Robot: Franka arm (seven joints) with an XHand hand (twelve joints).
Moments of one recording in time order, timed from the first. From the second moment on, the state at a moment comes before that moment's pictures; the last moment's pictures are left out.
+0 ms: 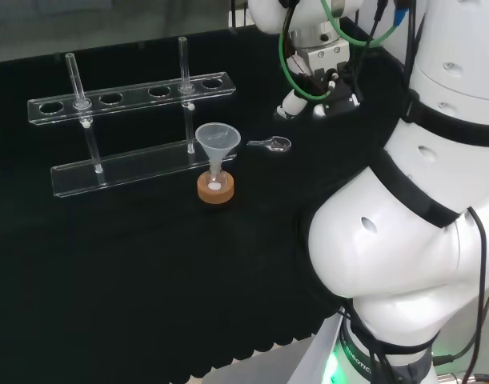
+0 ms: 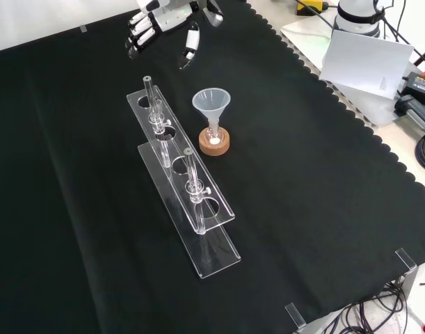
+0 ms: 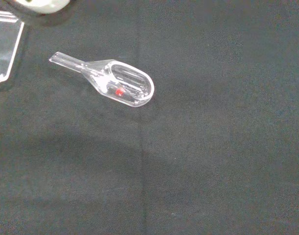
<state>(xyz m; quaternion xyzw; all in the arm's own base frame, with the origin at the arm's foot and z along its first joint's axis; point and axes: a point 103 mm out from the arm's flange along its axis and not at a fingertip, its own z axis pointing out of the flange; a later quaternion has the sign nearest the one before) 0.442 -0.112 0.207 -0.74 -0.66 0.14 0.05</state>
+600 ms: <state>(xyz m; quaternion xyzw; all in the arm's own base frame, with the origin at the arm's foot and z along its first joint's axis) 0.413 -0.081 0.229 -0.73 -0.67 0.14 0.06</state>
